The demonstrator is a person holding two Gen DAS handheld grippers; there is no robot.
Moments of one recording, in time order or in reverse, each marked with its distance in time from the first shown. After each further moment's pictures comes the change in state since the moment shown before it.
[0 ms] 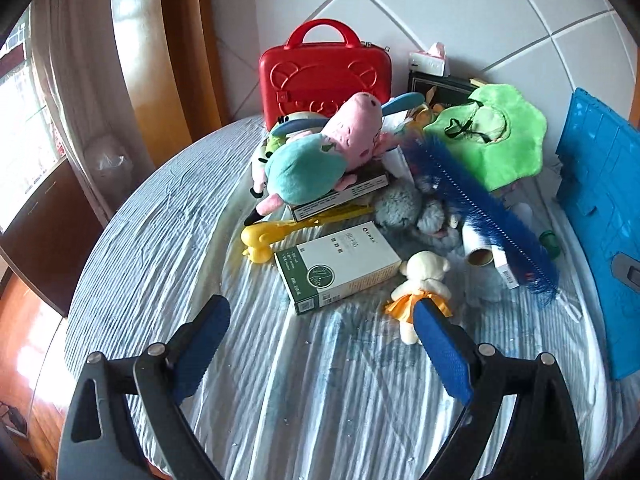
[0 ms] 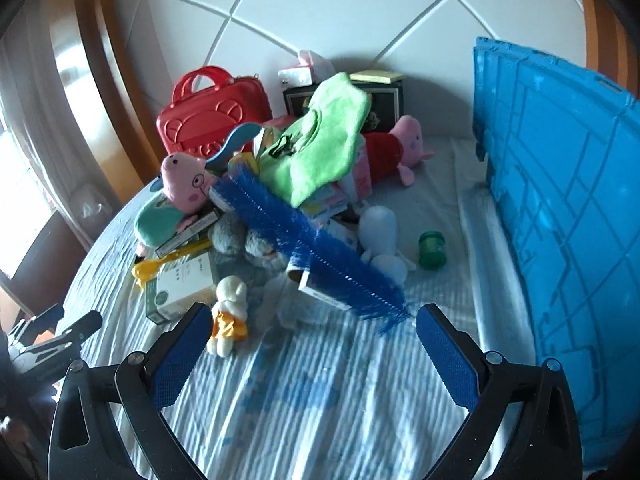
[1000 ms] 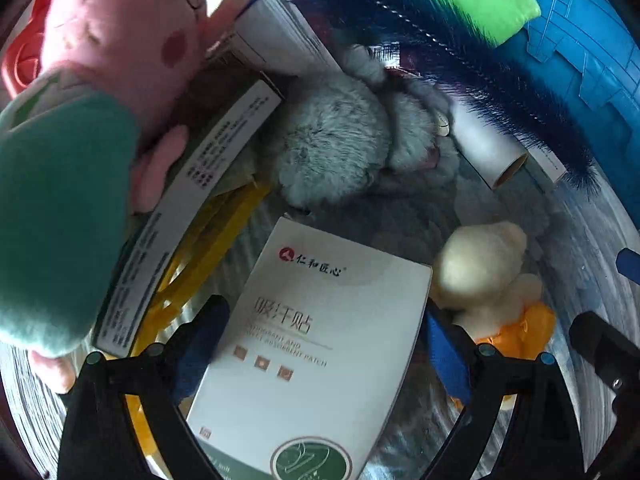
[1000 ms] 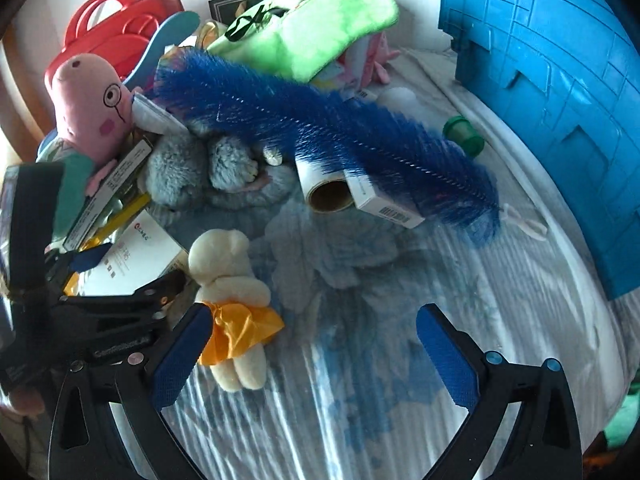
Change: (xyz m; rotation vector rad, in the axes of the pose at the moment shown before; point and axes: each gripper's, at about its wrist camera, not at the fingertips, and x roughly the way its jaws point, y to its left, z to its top) left arm 0.229 -0.055 0.050 0.572 0.264 -0.426; right arm 0.149 0.099 -0.034 0.264 0.176 -0.346
